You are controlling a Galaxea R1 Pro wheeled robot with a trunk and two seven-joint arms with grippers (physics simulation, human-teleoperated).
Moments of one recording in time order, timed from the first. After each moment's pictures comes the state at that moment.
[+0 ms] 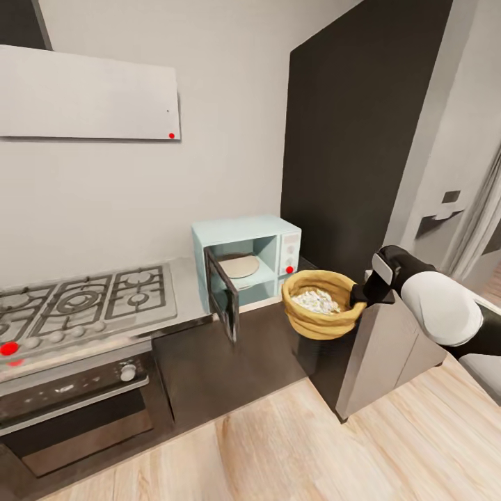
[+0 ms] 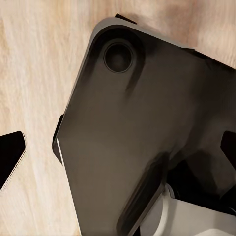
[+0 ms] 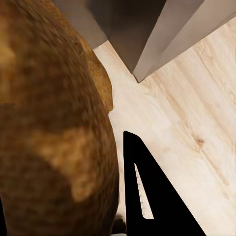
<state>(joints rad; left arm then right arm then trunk) 0.00 -0.03 0.02 -0.07 0.39 -0.09 0.06 -1.46 -0.15 -0.51 -0.10 0.51 1.04 0.01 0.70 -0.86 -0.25</state>
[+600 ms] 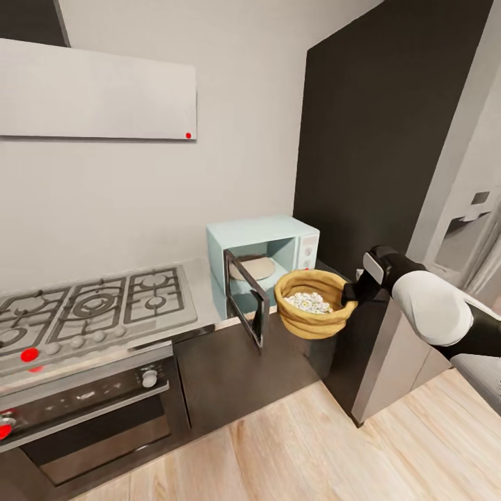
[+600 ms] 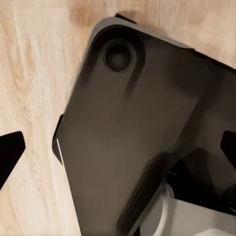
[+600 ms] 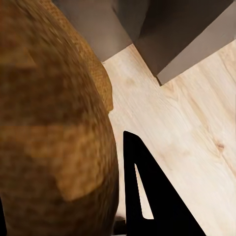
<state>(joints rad) 0.00 -0.04 0.02 -0.07 0.39 -0.09 0.06 -1.46 -0.11 -0.52 -0.11 0.51 1.04 0.01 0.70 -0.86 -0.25</state>
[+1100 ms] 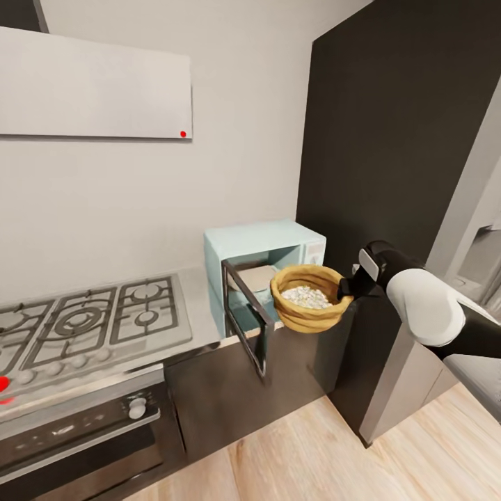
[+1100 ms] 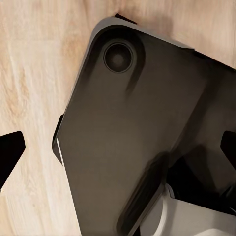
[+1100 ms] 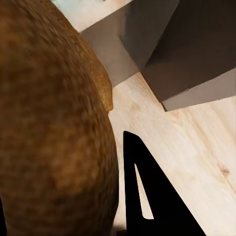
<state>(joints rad) 0.00 -0.03 0.02 -0.07 0.39 -0.09 0.06 -1.46 -0.08 -0.51 -0.16 0.51 1.04 0.01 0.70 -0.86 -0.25</state>
